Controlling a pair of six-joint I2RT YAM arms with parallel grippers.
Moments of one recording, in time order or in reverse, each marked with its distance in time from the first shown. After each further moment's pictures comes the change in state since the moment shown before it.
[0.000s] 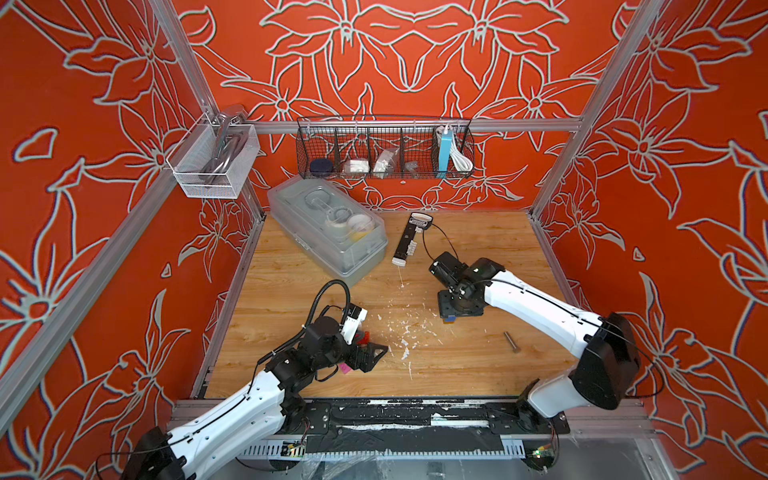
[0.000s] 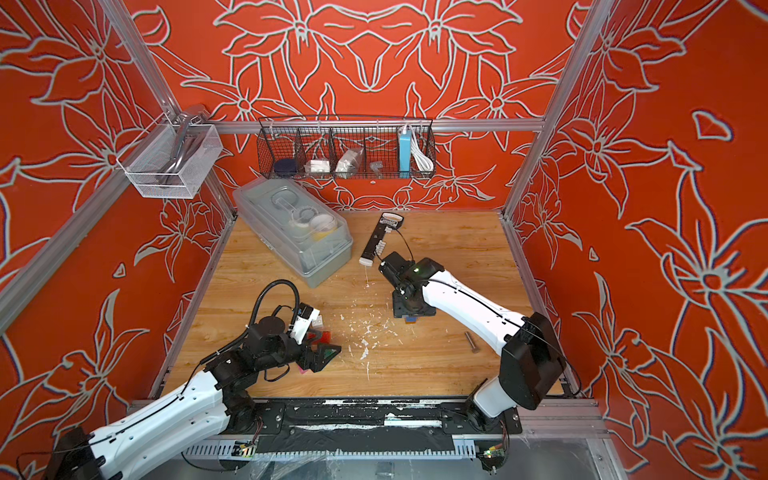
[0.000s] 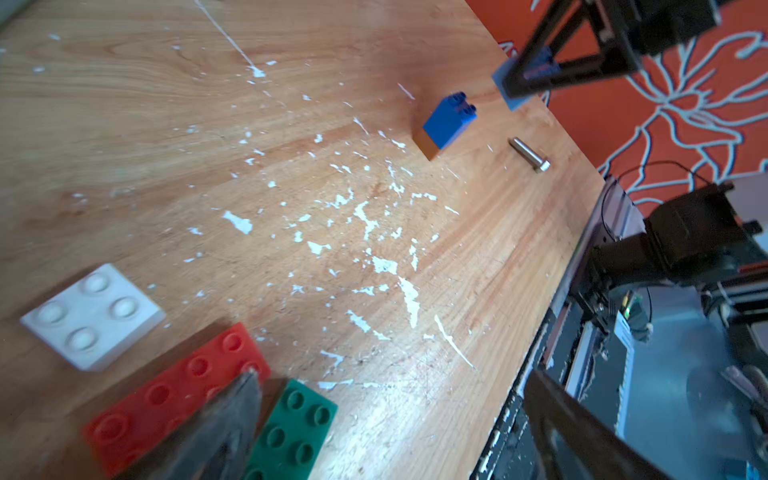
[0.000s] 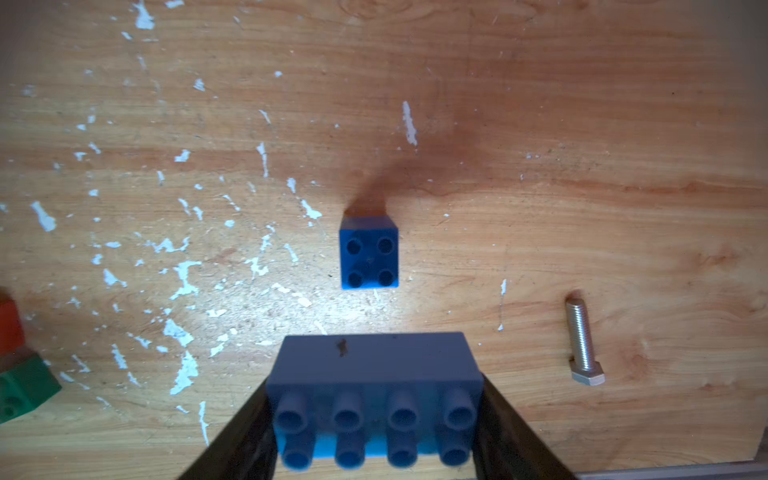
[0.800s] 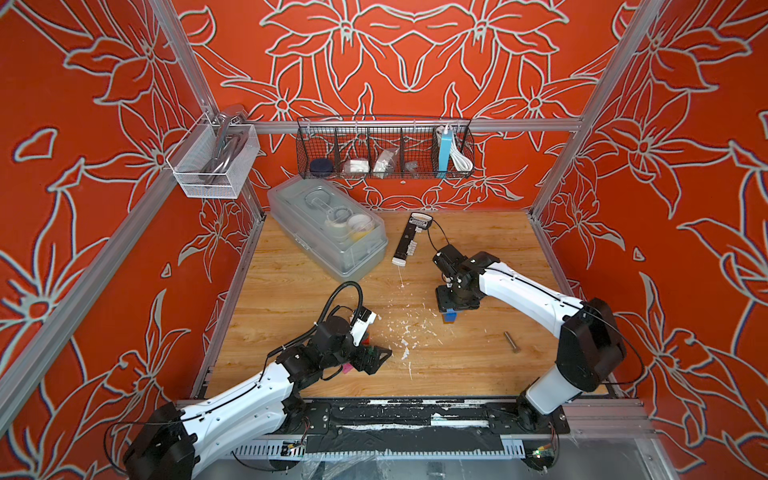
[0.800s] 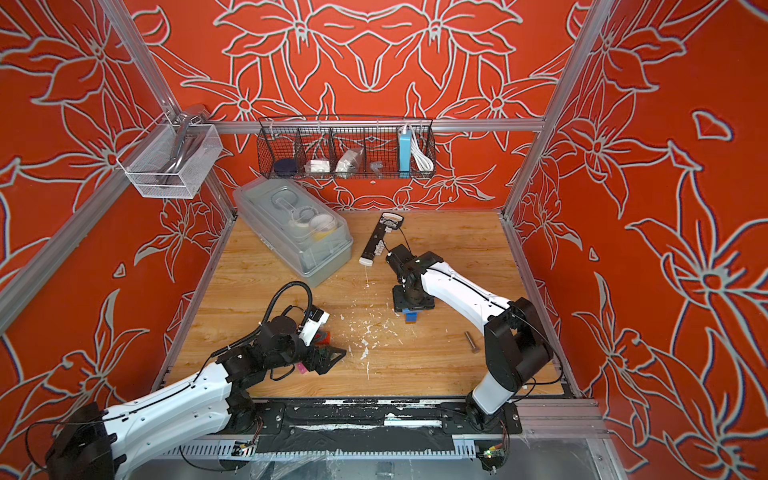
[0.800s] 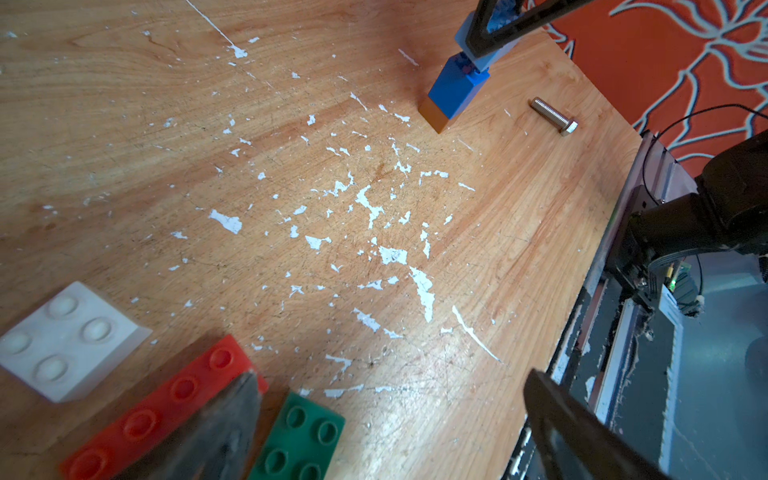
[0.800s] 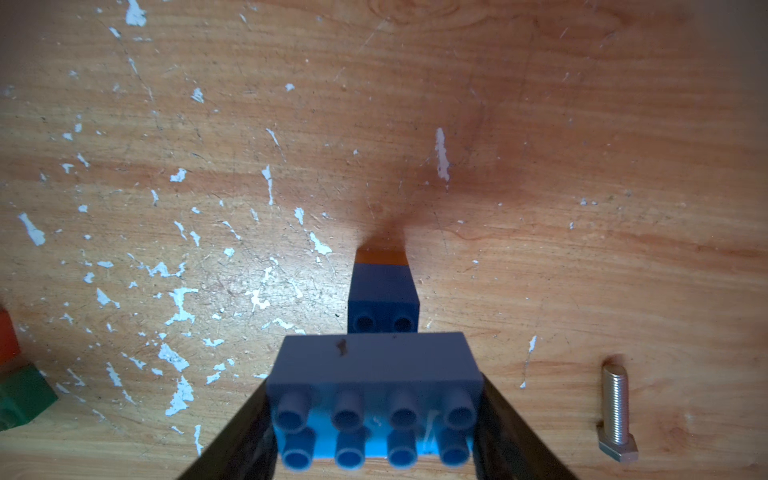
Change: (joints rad) left arm -0.045 0.107 0.018 0.034 -0.064 0.055; right arm -0.092 0.095 0.000 0.105 -0.120 -0.134
